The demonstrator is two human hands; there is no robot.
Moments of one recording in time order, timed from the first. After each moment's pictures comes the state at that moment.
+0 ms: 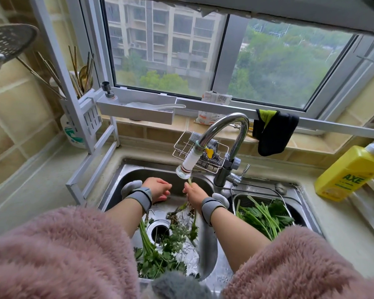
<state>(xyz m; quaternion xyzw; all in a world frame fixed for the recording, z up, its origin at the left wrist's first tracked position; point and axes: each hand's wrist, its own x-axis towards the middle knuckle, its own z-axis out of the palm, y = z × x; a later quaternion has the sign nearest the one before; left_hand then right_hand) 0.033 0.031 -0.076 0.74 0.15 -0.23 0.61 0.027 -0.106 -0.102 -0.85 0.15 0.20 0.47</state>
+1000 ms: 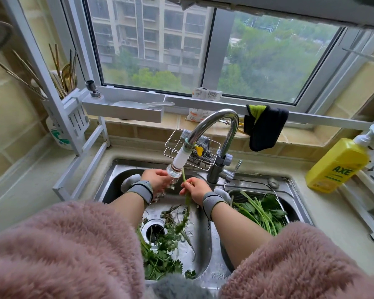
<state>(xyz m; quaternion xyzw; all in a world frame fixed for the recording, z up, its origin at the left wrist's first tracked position) 0.038 0.011 -0.057 0.73 0.12 -0.21 0.64 0.024 -0.139 -0.094 -0.86 0.10 0.15 0.48</state>
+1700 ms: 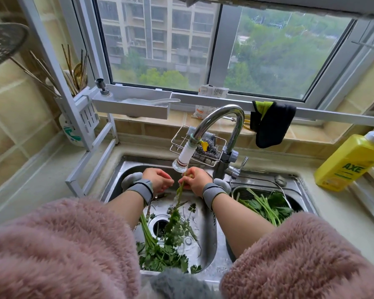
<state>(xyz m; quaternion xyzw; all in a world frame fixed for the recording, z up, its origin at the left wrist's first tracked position) 0.025 0.025 -0.055 0.78 0.13 -0.21 0.58 0.027 -0.122 -0.073 -0.83 0.10 0.14 0.53</state>
